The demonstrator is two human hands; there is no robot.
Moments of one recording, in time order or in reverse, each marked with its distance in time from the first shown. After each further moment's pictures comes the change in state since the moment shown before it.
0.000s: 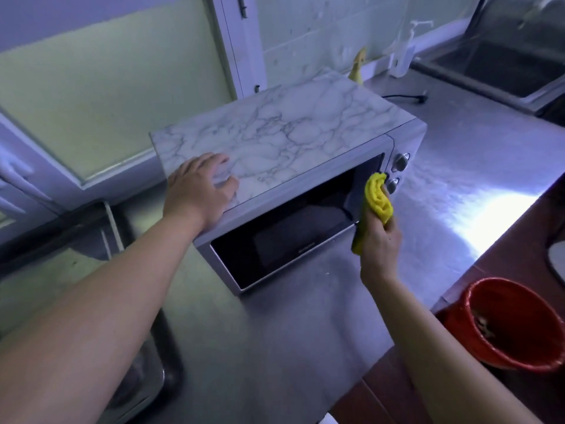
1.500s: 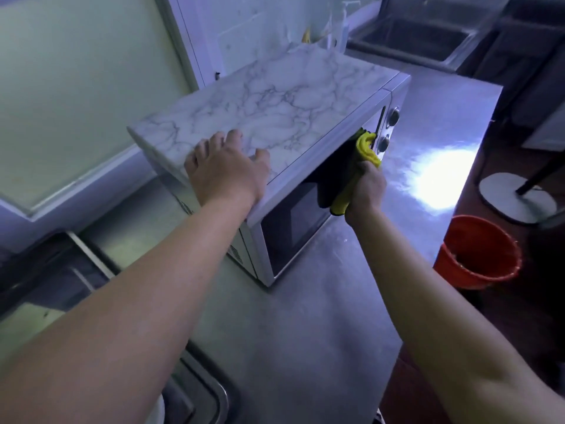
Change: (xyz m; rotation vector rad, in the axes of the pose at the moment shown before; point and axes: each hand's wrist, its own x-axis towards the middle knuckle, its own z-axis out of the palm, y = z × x) left_hand 0.000 -0.003 0.002 -0.009 0.031 0.077; right_hand -0.018 0.004 0.093 0.198 0.409 0.189
